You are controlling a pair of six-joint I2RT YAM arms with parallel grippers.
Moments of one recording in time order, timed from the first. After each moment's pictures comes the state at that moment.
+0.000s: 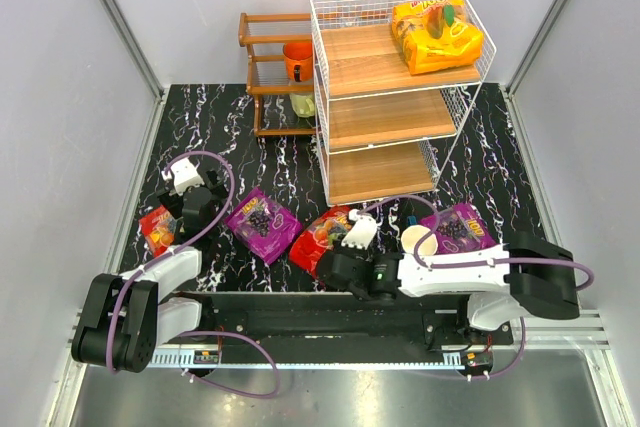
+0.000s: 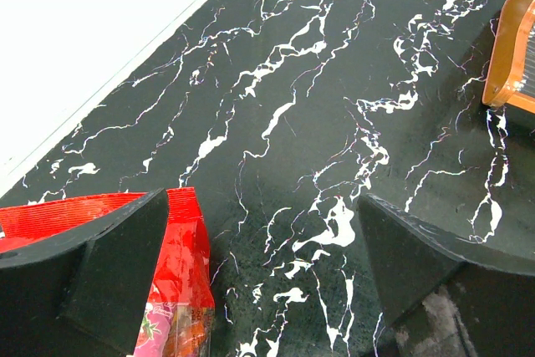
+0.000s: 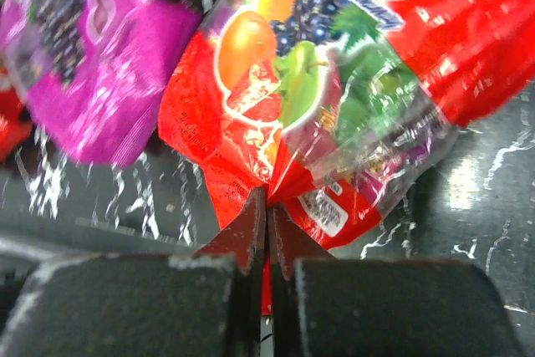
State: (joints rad) left arm -0.16 1.14 0.26 0.65 -0.63 -0.21; right arm 1.38 1.46 0.78 -0.28 0.72 1.39
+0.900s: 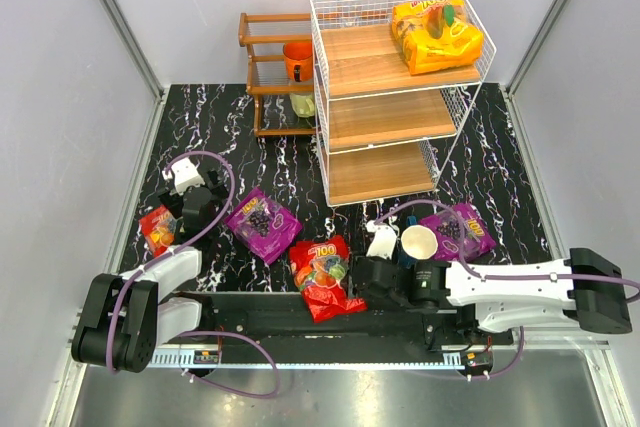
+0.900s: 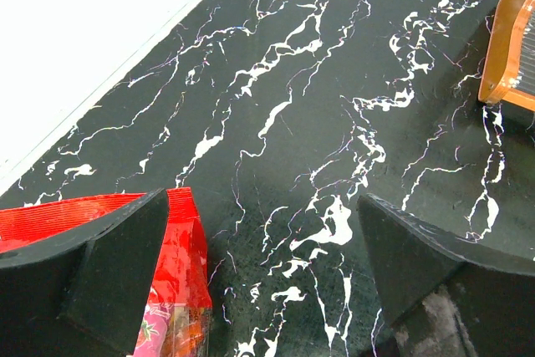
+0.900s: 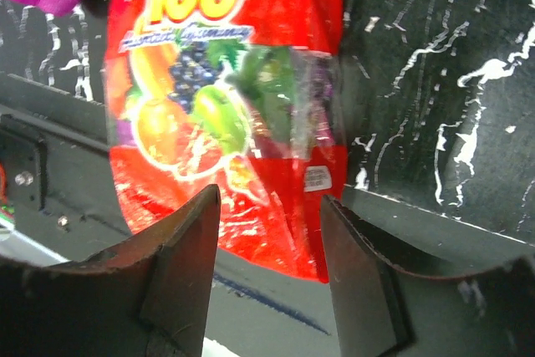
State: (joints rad) left arm -0.16 1.14 0.26 0.65 -0.61 -0.21; right arm 1.39 1.10 0.62 -0.43 0.44 1.15
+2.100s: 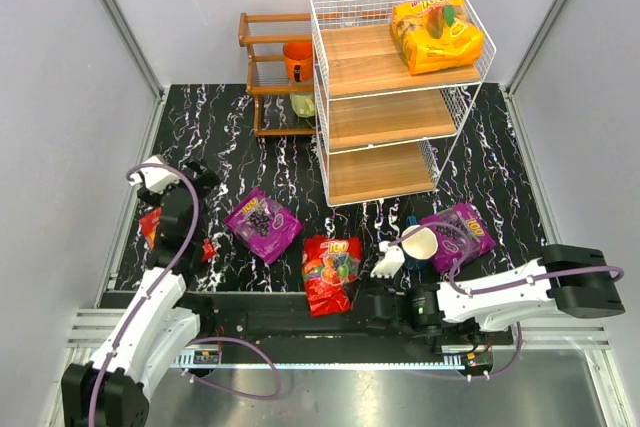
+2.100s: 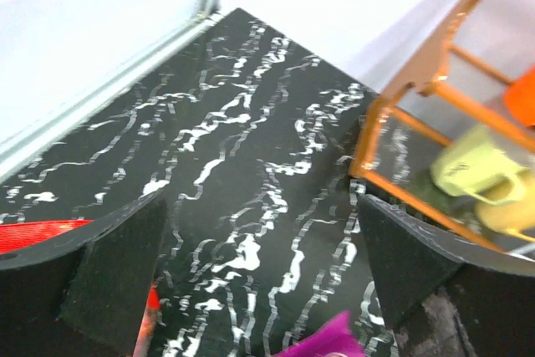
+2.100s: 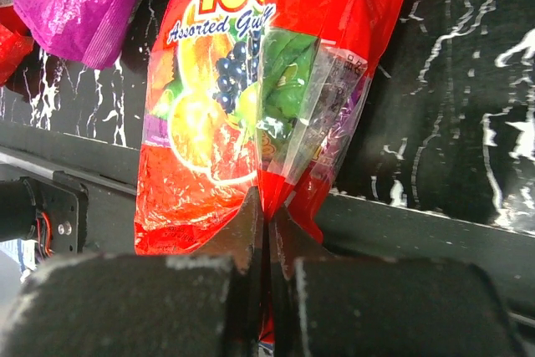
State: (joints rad) left arm -0.18 0.72 0.37 0.27 -0.60 -0.37; right arm 1.60 1.20 0.45 -0.12 0.77 1.44
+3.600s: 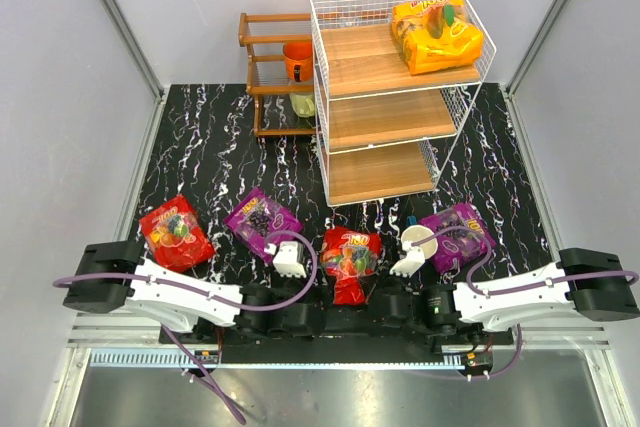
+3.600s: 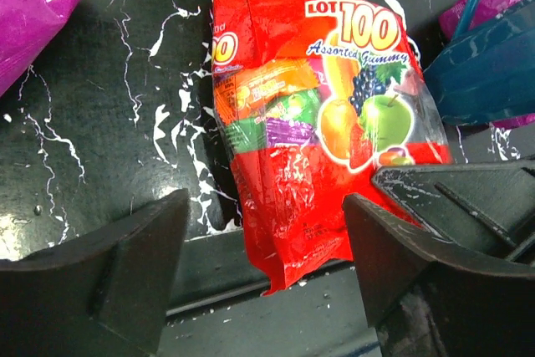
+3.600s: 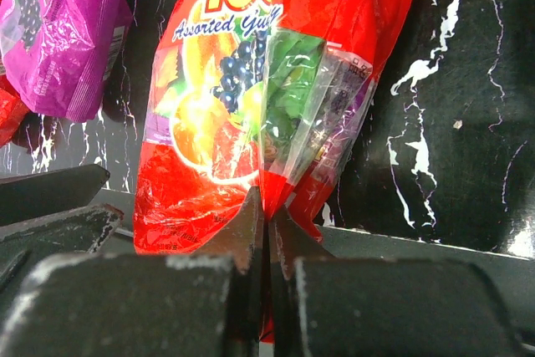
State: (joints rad) left arm -1.66 1.21 0.53 -0.31 -0.98 -1.42; right arm 1.57 1.04 0.33 -0.19 0.85 1.53
